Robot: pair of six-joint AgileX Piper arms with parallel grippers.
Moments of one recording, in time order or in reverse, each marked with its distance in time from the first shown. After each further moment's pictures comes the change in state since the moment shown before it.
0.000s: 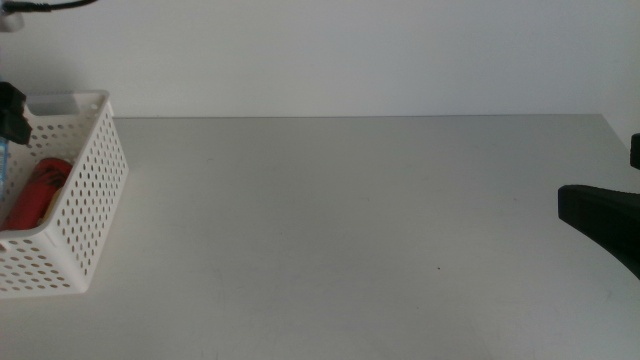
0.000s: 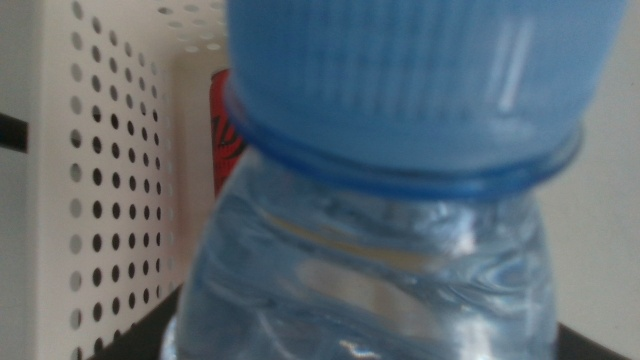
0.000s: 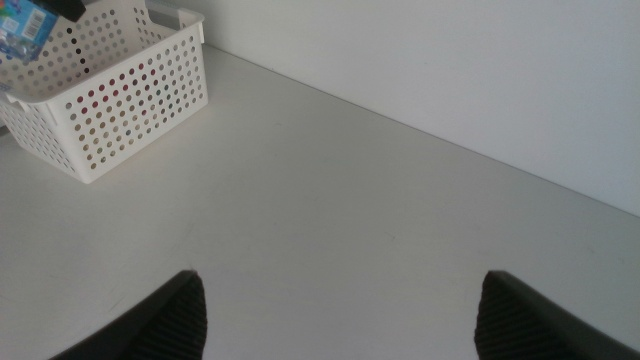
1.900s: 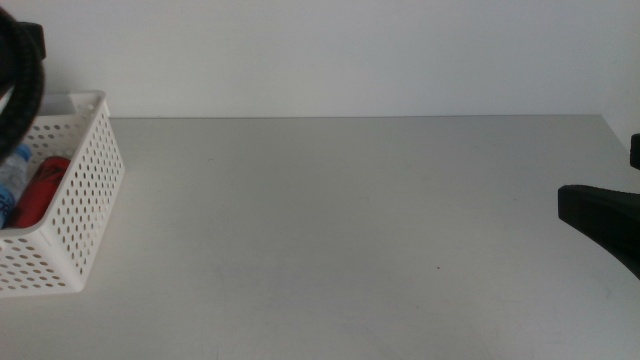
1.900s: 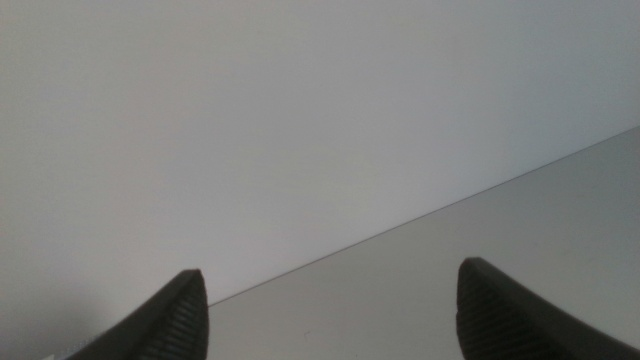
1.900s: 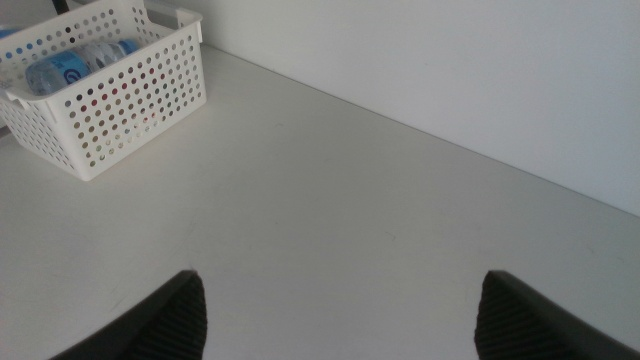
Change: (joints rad) left arm -0.260 -0.849 0.476 -0.452 -0.398 0.406; right arm 0.000 0.000 0.000 0.000 0.000 0.000
